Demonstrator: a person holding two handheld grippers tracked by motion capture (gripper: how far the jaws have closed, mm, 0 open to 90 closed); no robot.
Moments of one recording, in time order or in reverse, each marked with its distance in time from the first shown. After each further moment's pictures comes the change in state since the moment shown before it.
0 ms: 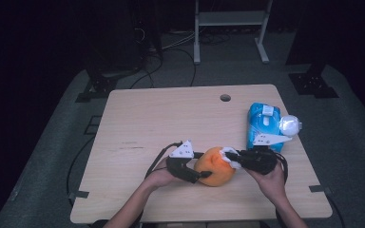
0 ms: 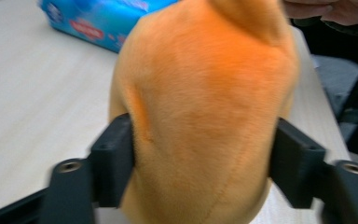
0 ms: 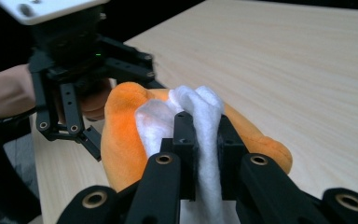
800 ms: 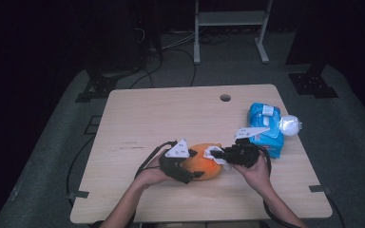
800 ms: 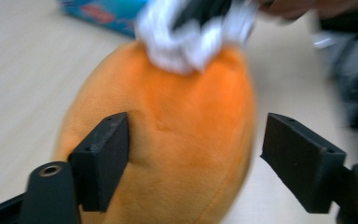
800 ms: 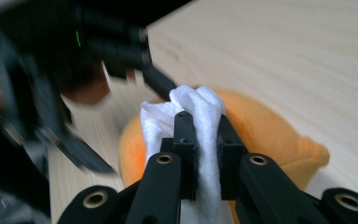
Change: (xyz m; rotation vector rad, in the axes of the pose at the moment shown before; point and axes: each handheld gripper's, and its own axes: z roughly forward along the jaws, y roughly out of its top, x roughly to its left) left arm 0.002 0.003 -0.023 0.068 -0.052 -0.012; right arm 0.001 0.009 0.043 0.120 0.108 -0.007
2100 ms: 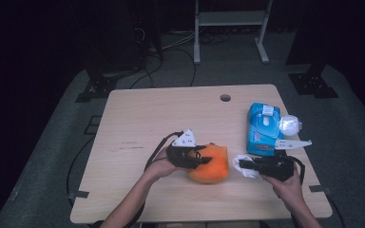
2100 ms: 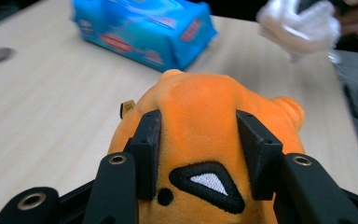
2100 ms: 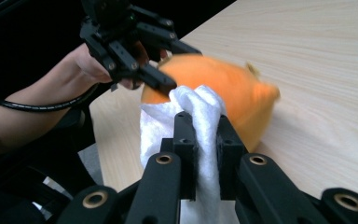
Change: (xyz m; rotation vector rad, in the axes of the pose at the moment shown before) left arm 0.019 0.025 0.011 -0.034 0.105 -0.006; right arm -0.018 -0.049 -0.077 -0.158 0.092 0.128
